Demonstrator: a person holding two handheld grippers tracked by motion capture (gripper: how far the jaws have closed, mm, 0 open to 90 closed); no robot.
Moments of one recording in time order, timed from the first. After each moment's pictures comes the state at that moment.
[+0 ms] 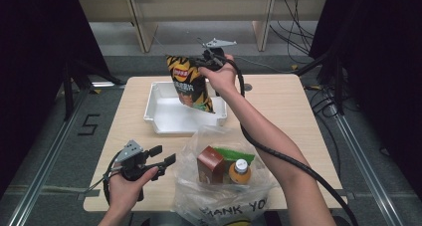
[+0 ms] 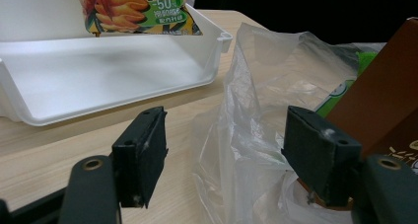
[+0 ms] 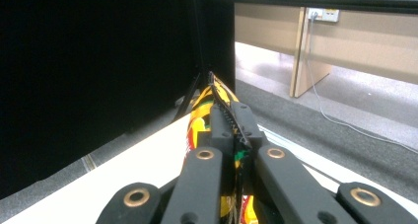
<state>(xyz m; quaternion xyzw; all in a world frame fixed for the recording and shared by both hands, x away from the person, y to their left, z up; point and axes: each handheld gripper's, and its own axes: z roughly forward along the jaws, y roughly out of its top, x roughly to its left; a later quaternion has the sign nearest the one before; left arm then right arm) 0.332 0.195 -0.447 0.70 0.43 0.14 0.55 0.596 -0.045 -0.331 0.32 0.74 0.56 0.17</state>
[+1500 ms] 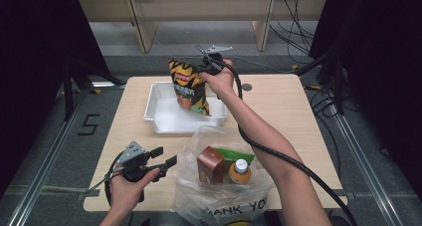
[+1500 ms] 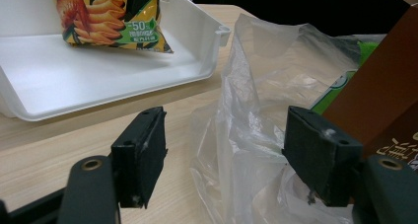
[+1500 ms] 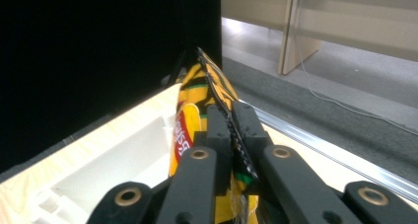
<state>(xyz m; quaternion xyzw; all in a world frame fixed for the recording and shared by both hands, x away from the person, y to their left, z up) 0.331 0.193 -0.451 0.70 0.43 0.14 0.55 0.618 -0.044 -0.363 0.34 0.76 0.52 0.18</state>
